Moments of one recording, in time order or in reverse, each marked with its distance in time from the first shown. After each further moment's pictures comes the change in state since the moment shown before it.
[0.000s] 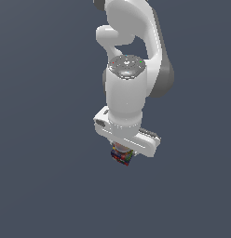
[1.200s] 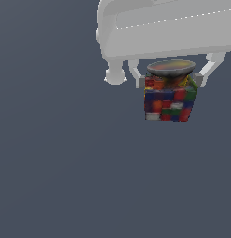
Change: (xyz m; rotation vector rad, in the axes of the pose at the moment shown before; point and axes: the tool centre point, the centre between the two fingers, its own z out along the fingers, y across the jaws) arm 0.010 -0.078 -0.273 0.159 0.132 -0.251
